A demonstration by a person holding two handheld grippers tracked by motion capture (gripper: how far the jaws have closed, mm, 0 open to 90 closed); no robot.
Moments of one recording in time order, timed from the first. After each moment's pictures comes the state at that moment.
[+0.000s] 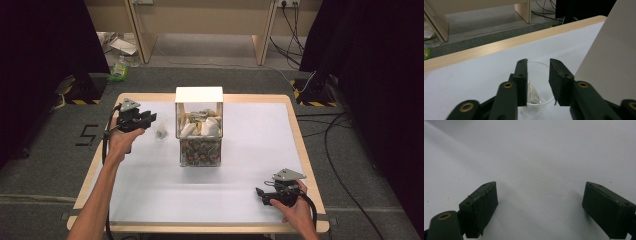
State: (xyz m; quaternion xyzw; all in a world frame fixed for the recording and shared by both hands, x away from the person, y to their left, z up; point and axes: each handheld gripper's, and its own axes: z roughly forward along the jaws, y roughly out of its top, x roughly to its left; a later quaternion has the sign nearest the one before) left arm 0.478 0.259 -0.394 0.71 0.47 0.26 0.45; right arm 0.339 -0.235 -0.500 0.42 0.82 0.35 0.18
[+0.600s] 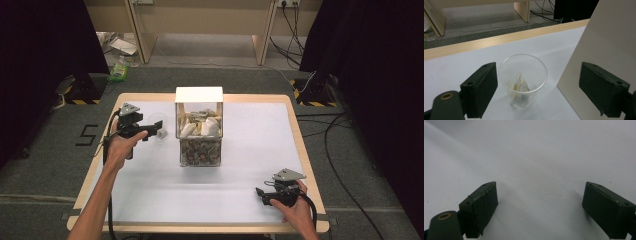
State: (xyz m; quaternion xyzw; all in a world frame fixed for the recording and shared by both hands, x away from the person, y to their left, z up) left arm 0.459 0.255 -0.399 0.70 0.49 0.24 0.46; right arm 0.339 -0.234 -0.500 0.42 0.82 0.35 0.18
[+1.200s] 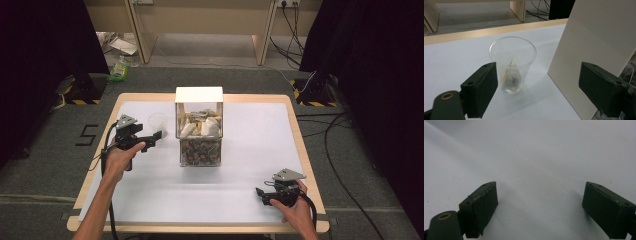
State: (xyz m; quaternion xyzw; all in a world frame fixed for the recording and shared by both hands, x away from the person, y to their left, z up) left arm 0.430 0.256 -0.417 0.70 0.49 0.22 0.47; right arm 0.339 -0.234 -0.500 0.42 0.82 0.35 0.18
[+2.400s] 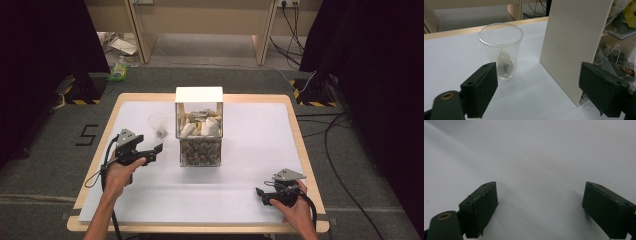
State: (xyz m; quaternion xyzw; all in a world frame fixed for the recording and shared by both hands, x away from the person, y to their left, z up) left arm 0.396 0.251 -0.434 0.70 0.47 0.24 0.48; right arm 0.339 -0.234 -0.500 0.42 0.82 0.35 0.18
